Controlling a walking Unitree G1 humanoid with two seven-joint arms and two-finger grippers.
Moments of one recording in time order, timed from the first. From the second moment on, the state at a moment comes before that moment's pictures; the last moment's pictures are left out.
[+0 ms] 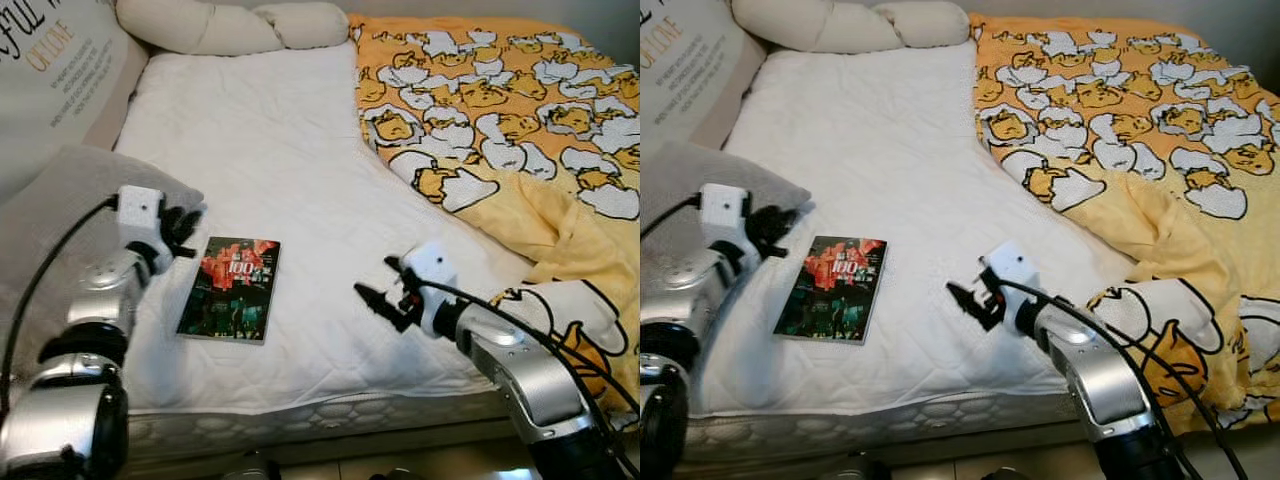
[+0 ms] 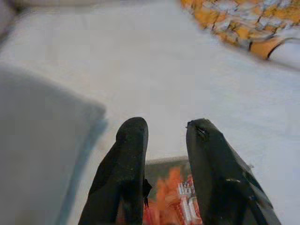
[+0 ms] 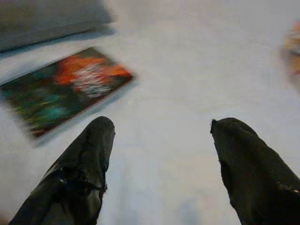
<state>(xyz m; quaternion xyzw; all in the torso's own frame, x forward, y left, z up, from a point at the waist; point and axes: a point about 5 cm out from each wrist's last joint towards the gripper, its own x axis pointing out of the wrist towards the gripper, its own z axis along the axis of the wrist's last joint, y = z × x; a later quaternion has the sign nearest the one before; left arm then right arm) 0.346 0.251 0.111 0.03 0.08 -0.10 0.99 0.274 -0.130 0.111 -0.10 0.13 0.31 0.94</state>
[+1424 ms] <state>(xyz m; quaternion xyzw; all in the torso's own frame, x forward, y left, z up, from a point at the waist) 0.260 0.165 0.102 0.06 0.05 -0.10 0.99 0.257 -0.153 0.056 -0.02 0.21 0.13 0.97</state>
